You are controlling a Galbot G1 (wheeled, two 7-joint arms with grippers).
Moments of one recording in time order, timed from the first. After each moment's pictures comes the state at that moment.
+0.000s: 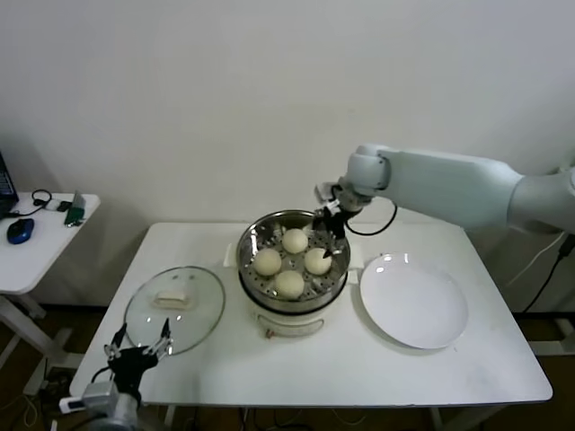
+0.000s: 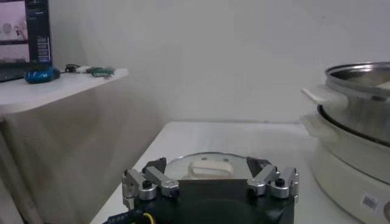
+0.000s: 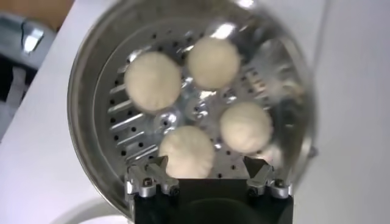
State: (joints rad) left arm 1.64 -1.46 -0.72 -2.06 -0.17 0.23 -0.05; right arm 0.69 1.09 -1.48 1.18 0.66 -0.24 -0.93
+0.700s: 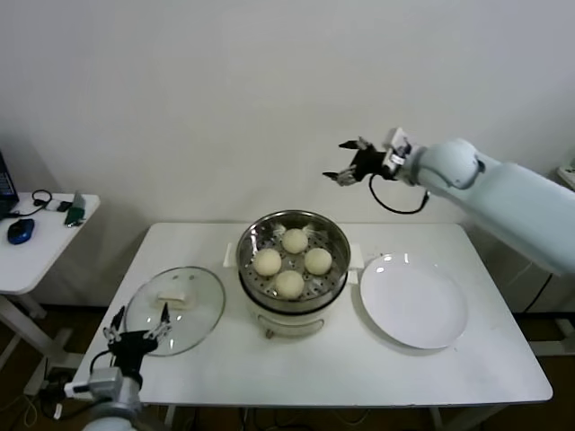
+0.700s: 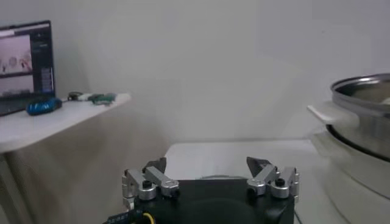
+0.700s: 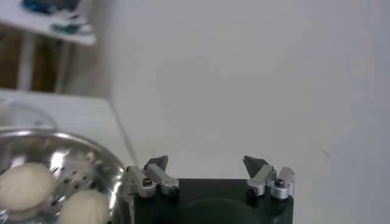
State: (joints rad) left arm 1.57 -1.43 -0.70 -2.03 -0.11 0.20 -0.10; right arm 0.20 0.69 -0.74 1.44 0.83 -0.27 -0.29
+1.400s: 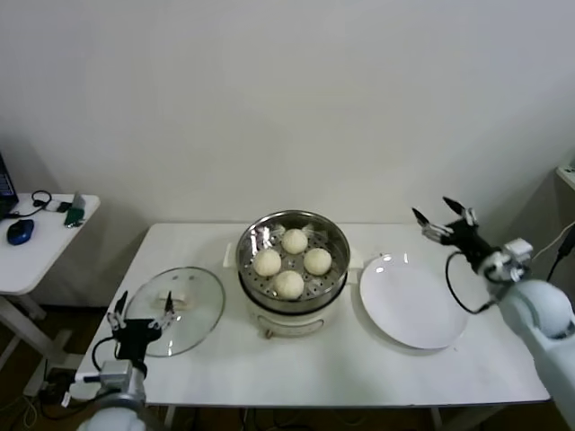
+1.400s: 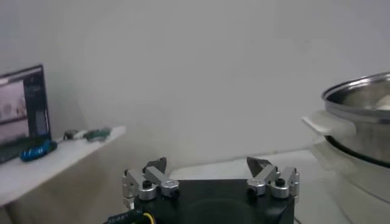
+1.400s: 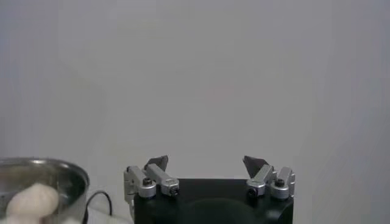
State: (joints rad) left arm 1.53 -1.39 -0.67 -2.02 0.03 0.13 -0.10; right arm -1.14 0.77 0.50 1.68 0.71 0.00 -0.17
